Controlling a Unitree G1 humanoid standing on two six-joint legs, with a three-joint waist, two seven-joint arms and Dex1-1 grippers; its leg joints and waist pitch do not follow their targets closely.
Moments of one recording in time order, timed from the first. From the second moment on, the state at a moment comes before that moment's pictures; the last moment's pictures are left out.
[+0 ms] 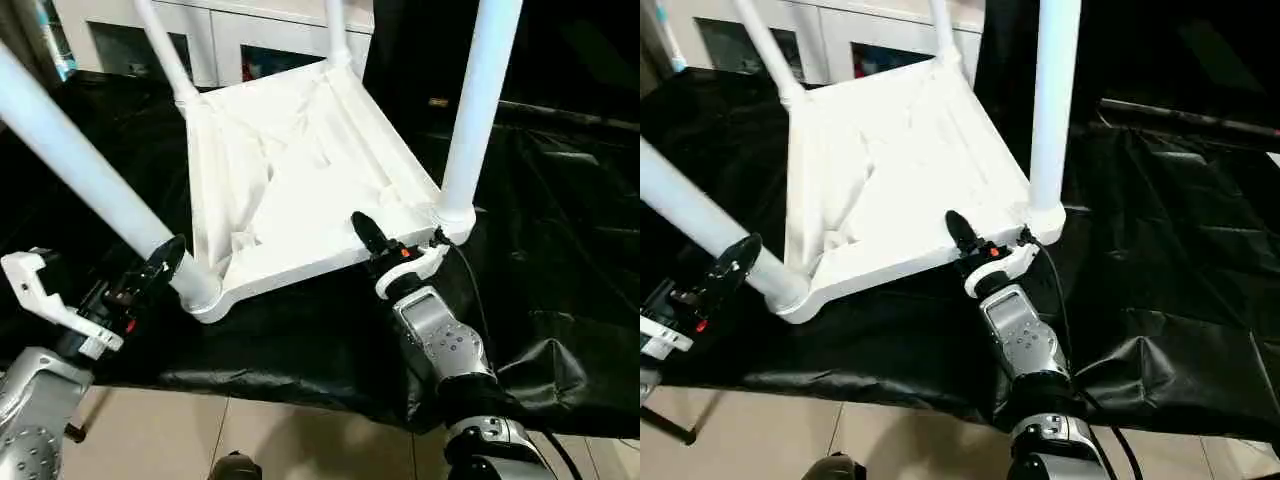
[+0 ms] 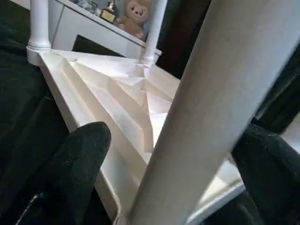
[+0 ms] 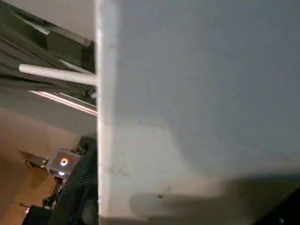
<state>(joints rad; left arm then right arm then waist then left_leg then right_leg) 0.13 0.39 0.38 -0.26 -0.82 0.35 -0.54 -0.51 0.15 -0.32 0.63 0.91 0.33 0.38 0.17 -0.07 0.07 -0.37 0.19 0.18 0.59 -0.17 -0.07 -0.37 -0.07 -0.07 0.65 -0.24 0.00</state>
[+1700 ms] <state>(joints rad) -0.02 0.80 0.37 -0.49 -0.90 0.64 -0.52 -0.52 -0.21 -0.13 0.00 0.47 0.44 -0.03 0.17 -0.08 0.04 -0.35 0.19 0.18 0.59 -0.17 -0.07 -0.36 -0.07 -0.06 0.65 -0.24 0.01</state>
